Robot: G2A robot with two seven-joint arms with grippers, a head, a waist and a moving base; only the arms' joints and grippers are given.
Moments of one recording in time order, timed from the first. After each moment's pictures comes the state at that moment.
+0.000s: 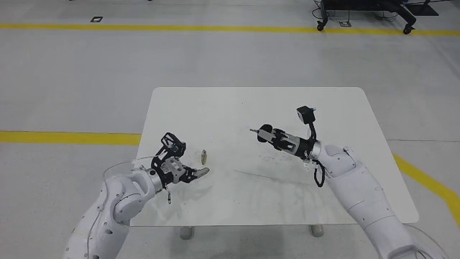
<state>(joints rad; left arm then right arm) 1.50 -1.08 -1.31 -1.70 1.04 -0.56 -0.42 -1.14 -1.15 1.13 -1.14 0.09 -1.01 0.67</state>
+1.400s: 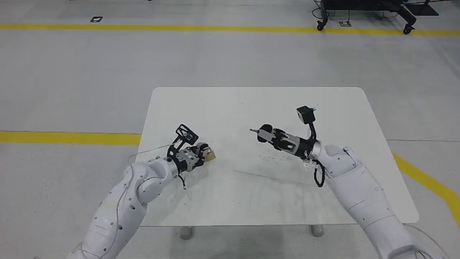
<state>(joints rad) 1.27 -1.13 -1.10 -1.39 1.01 -0.50 -0.33 -1.14 -1.15 1.13 -1.14 0.09 -1.01 0.67</state>
